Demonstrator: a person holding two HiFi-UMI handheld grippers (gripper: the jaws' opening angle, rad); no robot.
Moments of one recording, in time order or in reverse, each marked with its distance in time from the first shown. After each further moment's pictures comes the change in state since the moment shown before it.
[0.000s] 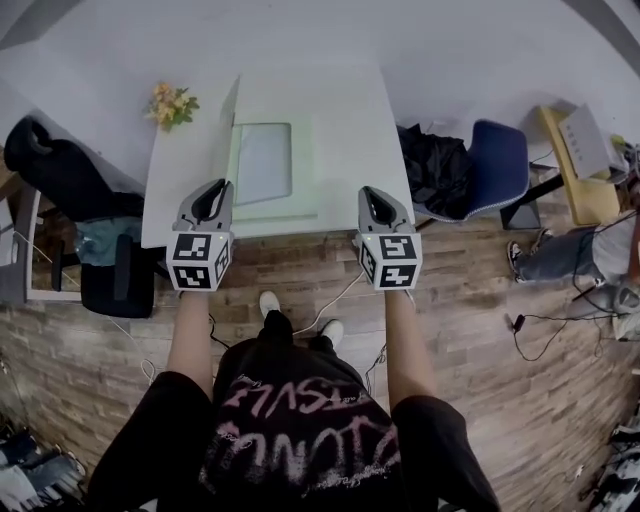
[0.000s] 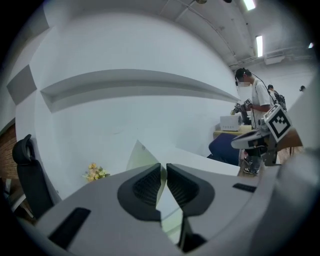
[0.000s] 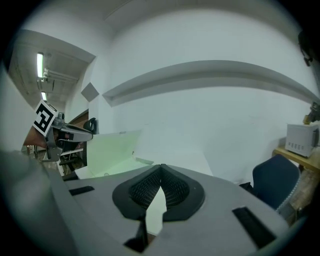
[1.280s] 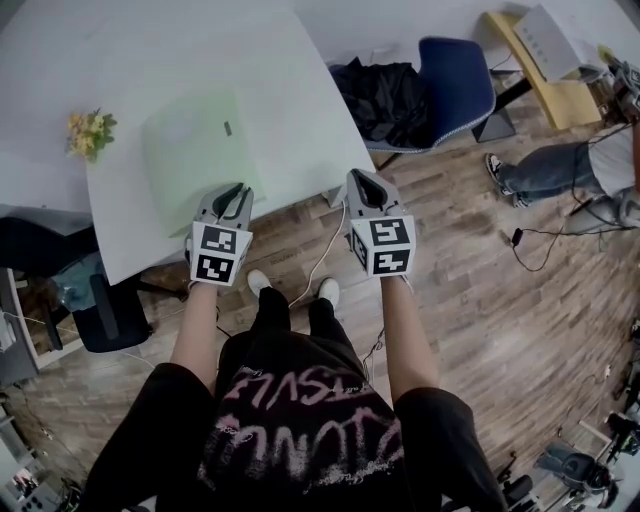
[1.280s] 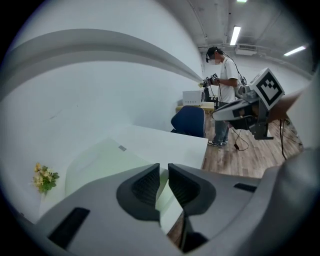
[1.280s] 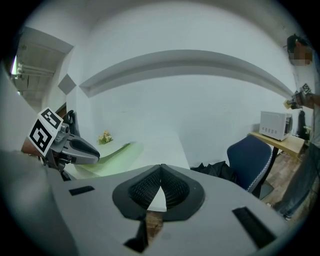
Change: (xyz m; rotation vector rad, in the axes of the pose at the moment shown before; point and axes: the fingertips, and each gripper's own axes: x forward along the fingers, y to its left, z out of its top) left arm 0.097 -0.156 -0.080 0.213 0.250 -0.405; right arm -0.043 -0.075 -0.076 0.106 0.127 -0.200
